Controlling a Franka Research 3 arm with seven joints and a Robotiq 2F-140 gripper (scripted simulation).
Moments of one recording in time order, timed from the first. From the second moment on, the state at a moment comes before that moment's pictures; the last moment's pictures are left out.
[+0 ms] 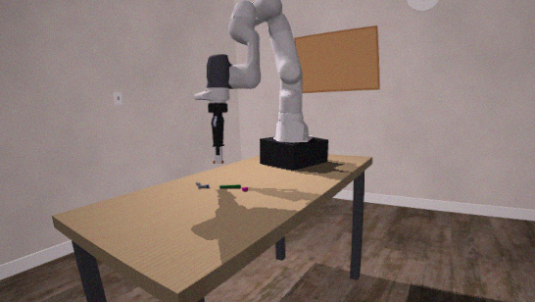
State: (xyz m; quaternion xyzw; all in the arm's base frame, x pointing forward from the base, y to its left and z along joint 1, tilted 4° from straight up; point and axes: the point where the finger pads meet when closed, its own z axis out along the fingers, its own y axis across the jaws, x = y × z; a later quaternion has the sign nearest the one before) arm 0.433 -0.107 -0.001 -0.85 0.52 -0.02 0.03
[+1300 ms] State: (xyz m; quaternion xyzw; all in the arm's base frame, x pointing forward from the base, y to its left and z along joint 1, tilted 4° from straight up) arm 0.529 -0.171 0.014 -0.91 0.42 0.00 0.04
